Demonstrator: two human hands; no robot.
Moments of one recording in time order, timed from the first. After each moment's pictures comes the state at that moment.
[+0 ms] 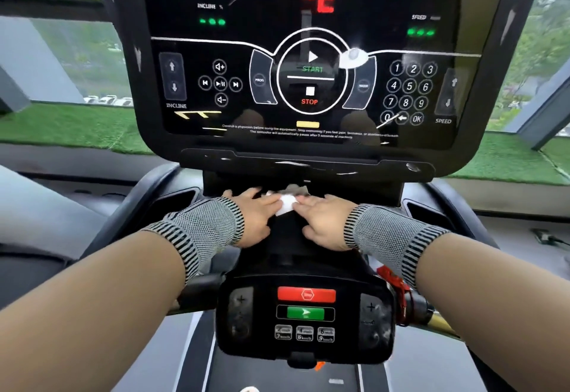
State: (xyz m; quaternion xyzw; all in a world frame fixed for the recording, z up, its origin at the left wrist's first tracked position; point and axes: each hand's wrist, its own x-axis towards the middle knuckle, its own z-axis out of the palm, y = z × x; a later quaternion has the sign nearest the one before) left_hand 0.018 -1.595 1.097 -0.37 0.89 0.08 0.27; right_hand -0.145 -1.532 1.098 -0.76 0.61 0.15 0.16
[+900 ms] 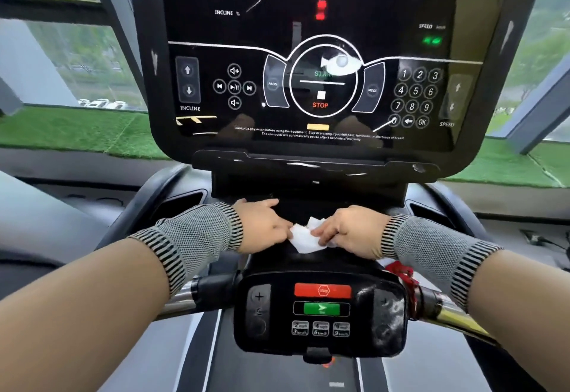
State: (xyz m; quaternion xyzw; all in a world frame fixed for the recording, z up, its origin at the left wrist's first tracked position) left_hand 0.038 -1.602 1.093 -0.30 0.90 0.19 0.25; right_hand -0.157 -1.514 1.099 -0.76 0.60 0.06 0.25
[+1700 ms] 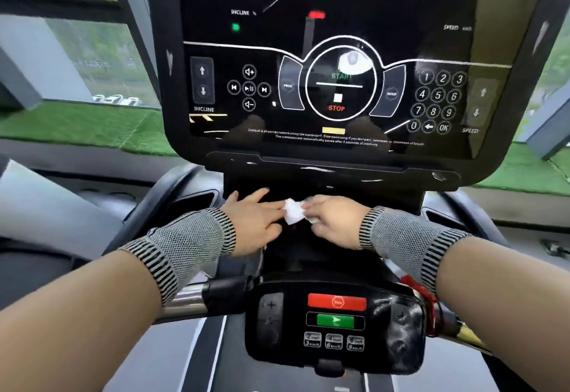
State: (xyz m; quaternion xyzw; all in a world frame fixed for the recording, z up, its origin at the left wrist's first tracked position) left_hand 0.054 -1.596 1.105 -0.36 0.91 0.14 0.19; right_hand -0.129 -1.547 1.097 -0.78 0.60 0.04 0.18
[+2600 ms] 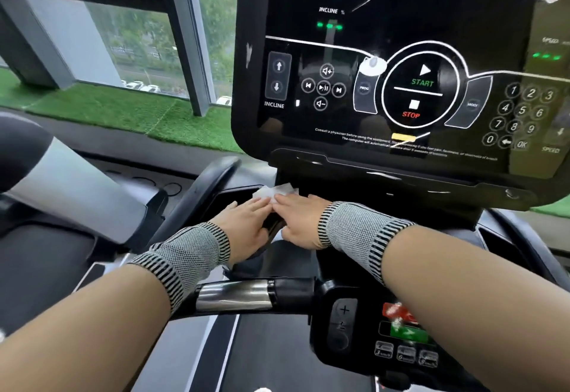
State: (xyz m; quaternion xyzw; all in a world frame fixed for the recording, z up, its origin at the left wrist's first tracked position) left_hand 0.156 -1.626 1.055 -0.42 0.89 0.16 0.10; right_hand 0.000 -1.599 1.093 -0.81 0.55 0.15 0.14
